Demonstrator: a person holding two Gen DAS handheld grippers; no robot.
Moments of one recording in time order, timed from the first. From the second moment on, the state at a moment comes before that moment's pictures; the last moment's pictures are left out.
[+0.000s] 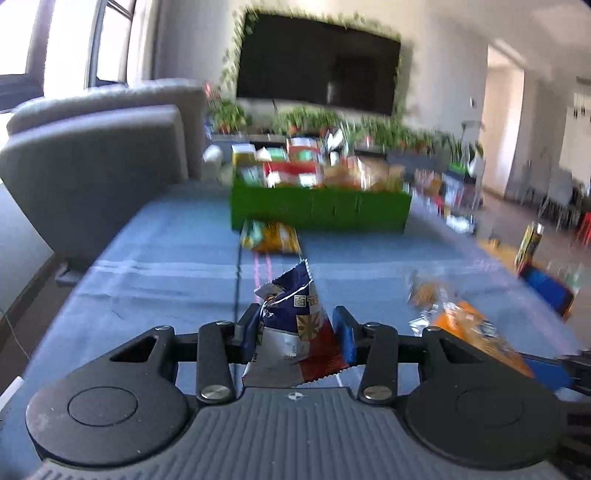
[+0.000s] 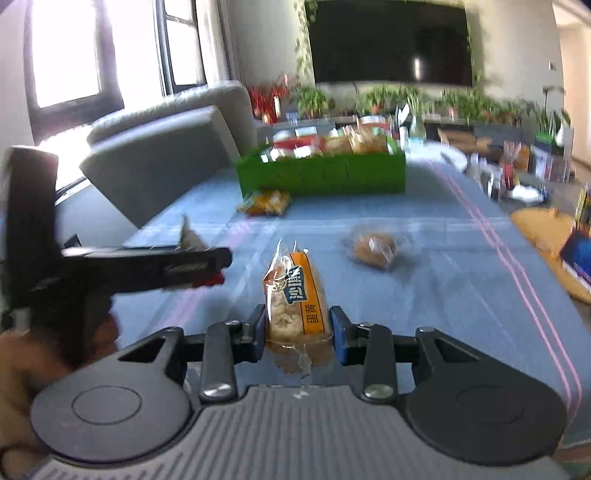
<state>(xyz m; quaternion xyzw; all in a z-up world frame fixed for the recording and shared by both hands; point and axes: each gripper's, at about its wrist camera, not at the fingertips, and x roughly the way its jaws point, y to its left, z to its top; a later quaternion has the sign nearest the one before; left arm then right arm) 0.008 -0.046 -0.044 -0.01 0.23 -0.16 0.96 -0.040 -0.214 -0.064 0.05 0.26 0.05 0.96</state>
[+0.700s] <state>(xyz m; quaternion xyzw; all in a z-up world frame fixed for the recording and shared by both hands) 0.037 -0.022 0.009 -0.04 0.17 -0.14 0.97 0.028 -0.200 -0.014 0.03 0.17 0.07 0.98</state>
